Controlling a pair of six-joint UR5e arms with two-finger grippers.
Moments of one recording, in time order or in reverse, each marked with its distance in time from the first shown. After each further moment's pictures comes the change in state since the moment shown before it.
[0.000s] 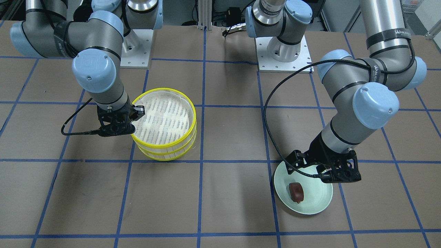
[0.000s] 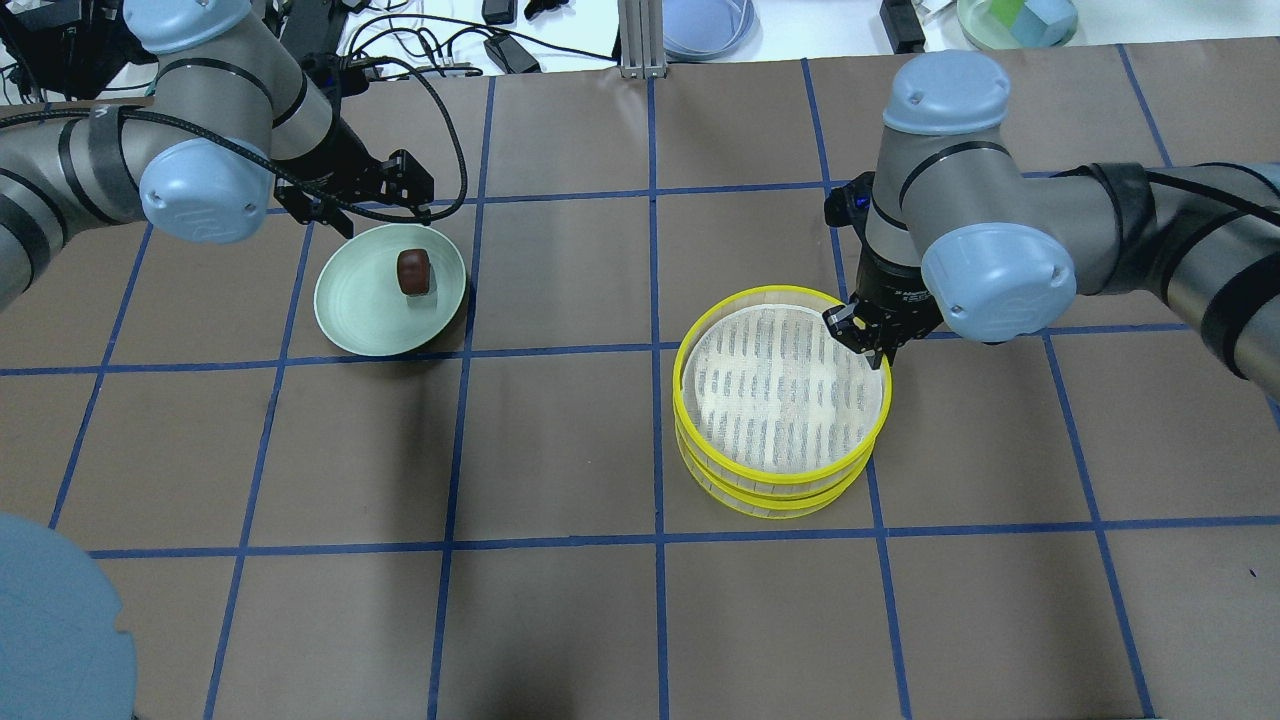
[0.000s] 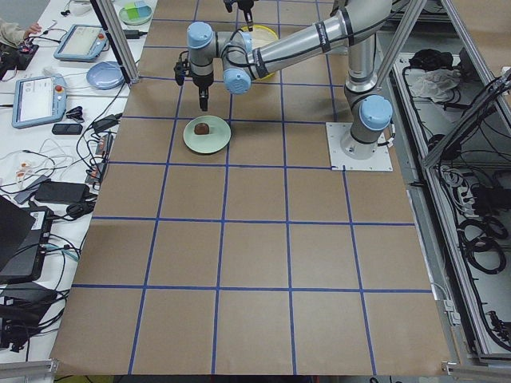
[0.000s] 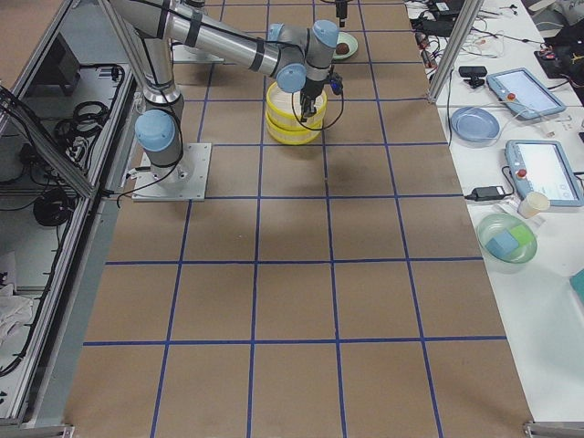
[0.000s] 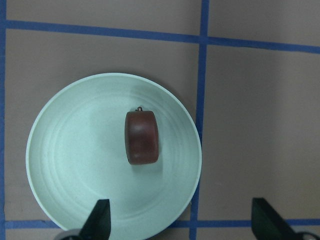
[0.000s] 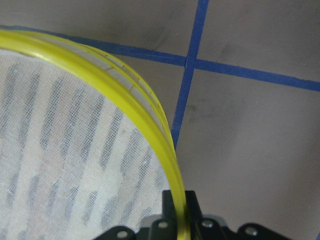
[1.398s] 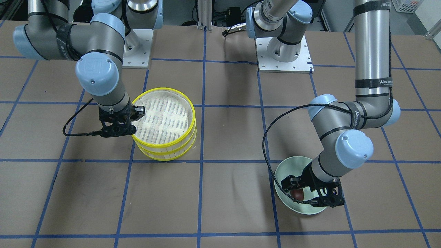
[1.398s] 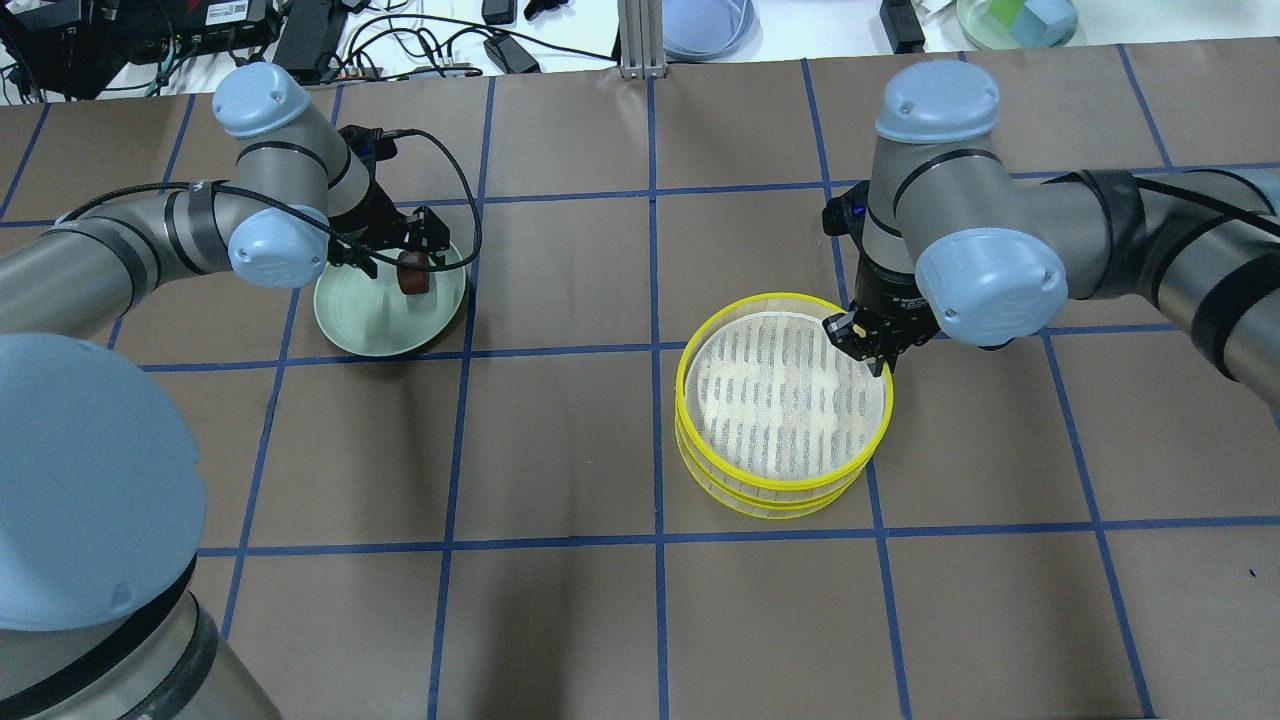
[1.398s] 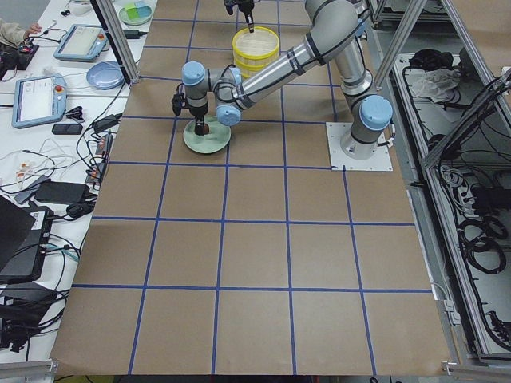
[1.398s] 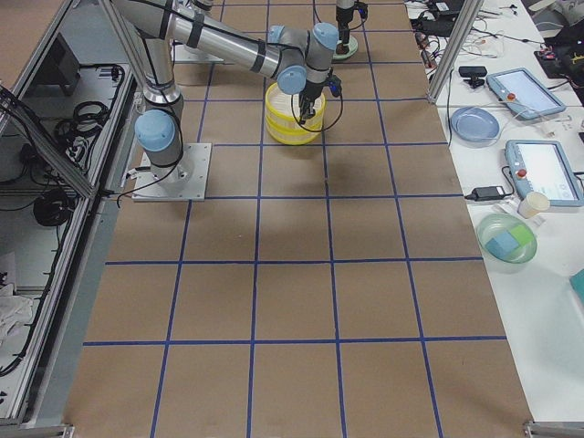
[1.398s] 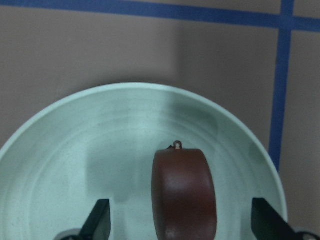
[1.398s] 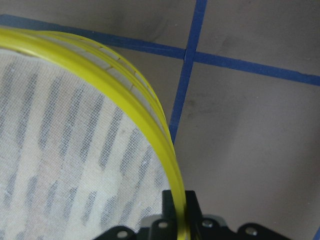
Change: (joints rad) left arm 0.017 -0.192 -0.037 0.177 0.032 0.015; right arm 0.003 0.009 0.005 0.007 -0.017 0.001
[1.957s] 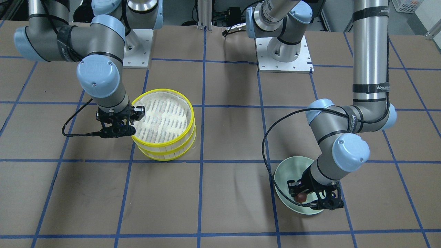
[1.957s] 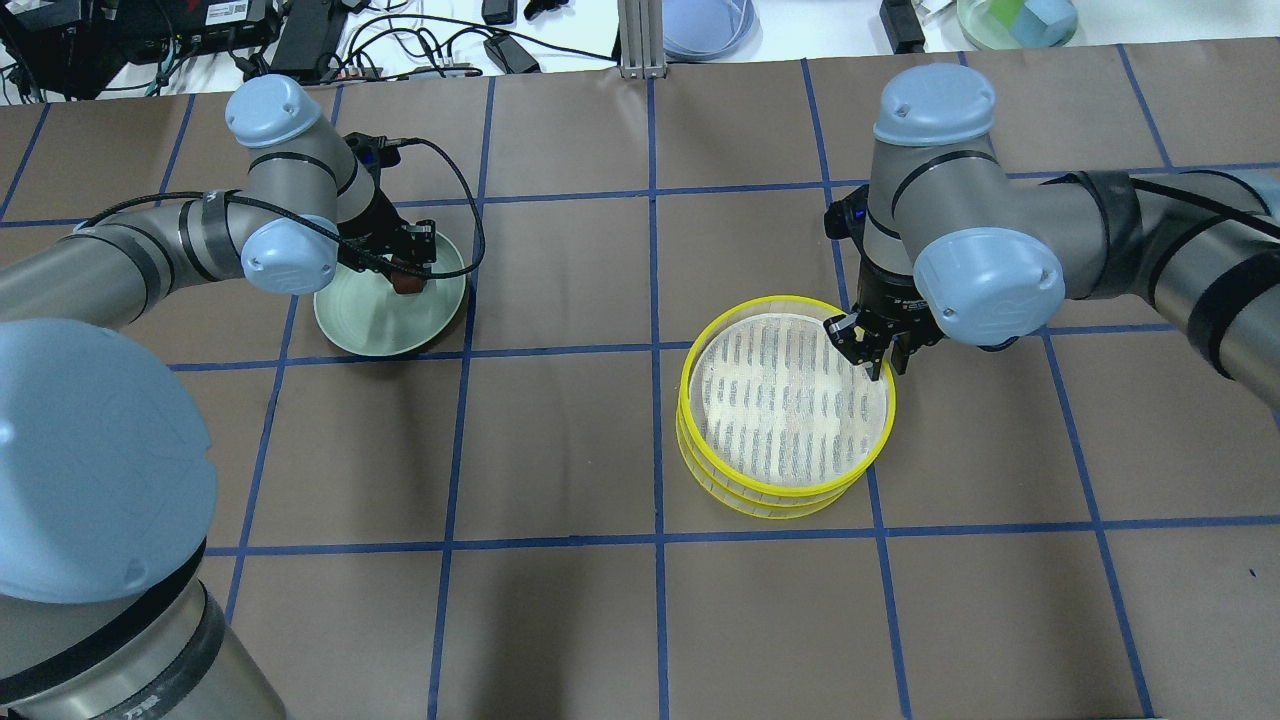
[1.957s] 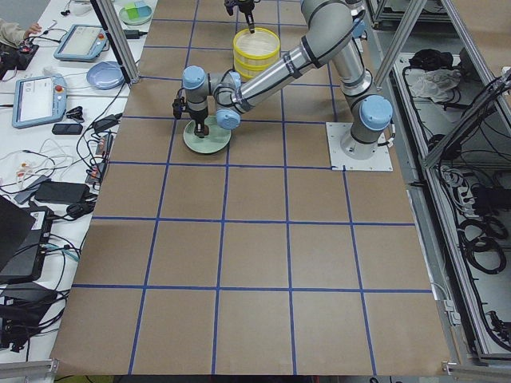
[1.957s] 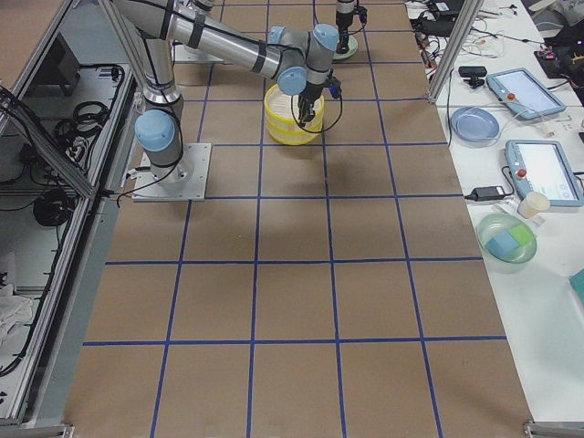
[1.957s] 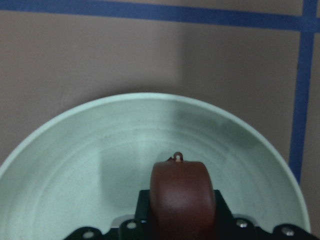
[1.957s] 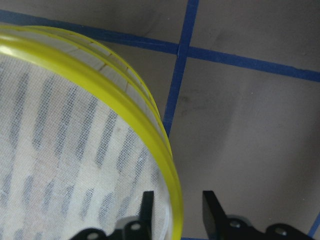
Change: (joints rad) left arm -0.001 -0.020 0.006 0.037 0.016 0.008; right arm 0.000 0.007 0.000 0.006 -0.021 0.007
